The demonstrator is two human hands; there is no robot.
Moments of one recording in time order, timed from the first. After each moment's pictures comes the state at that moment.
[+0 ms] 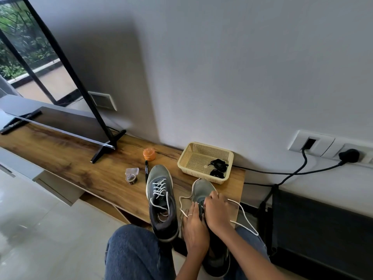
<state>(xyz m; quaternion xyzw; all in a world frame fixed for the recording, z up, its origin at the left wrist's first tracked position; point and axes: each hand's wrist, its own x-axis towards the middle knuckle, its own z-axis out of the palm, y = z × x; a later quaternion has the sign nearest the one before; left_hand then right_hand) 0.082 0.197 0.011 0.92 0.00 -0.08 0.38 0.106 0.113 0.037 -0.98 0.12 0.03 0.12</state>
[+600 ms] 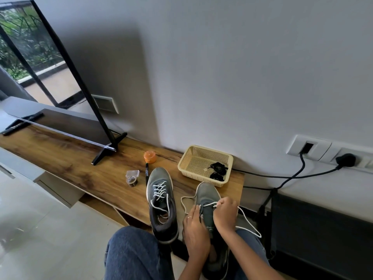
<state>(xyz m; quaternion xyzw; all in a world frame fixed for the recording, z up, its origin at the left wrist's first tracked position) 0.078 0.193 0.013 0.93 0.01 -0.05 0.37 0.099 0.104 0.039 -0.83 0.38 -0.08 0.40</state>
